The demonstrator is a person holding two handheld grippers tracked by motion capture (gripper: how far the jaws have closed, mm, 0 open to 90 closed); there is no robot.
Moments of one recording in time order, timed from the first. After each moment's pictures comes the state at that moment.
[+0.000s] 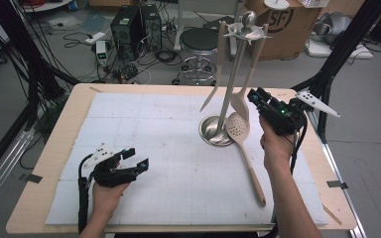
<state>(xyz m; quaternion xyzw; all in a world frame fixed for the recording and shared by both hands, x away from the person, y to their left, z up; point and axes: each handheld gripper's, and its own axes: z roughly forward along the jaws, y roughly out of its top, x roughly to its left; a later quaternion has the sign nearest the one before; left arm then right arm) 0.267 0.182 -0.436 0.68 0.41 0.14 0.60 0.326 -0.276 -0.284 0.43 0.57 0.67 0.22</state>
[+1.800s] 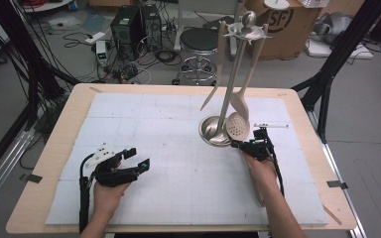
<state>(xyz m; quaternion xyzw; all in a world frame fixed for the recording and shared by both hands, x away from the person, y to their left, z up) 0.268 0.179 -0.437 0.68 0.40 0.14 0.60 0.358 -0.272 -0.427 0.55 0.71 0.44 0.02</state>
